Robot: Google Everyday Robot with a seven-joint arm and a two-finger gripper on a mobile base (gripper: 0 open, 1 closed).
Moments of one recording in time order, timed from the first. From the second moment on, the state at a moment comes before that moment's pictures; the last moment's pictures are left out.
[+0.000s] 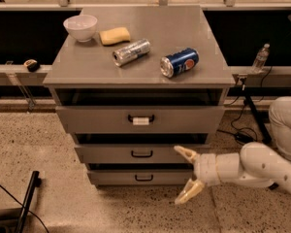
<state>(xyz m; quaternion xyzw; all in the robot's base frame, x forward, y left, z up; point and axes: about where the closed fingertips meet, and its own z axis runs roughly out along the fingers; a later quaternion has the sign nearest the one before) 0.481 -0.112 0.573 -0.60 0.61 0.29 0.43</state>
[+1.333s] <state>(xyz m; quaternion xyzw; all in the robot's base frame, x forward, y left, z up) 0.515 -0.087 0.420 -0.66 0.58 0.25 0.41</state>
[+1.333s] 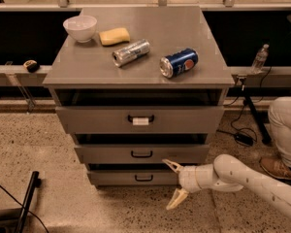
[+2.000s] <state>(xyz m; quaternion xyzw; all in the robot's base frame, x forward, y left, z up) 0.520 -0.098 0.396 -0.66 0.59 0.24 0.39</state>
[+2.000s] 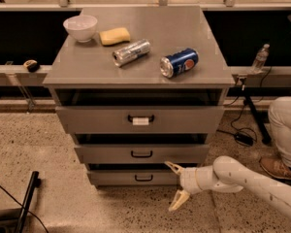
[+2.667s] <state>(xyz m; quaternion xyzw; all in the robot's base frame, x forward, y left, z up) 0.527 -0.153 0.335 -0.69 0.62 0.16 0.33</state>
